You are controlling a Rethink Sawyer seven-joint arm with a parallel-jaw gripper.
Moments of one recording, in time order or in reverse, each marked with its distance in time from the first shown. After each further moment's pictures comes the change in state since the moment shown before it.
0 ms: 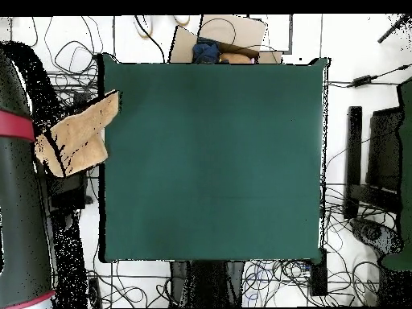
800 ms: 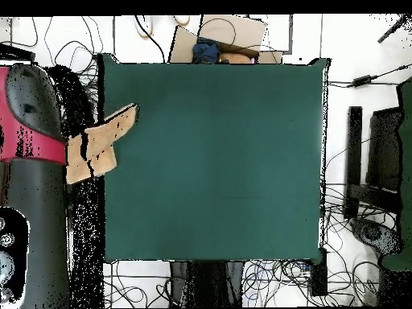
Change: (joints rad) arm -0.012 -0.117 0.000 0.226 -0.006 -0.079 0.000
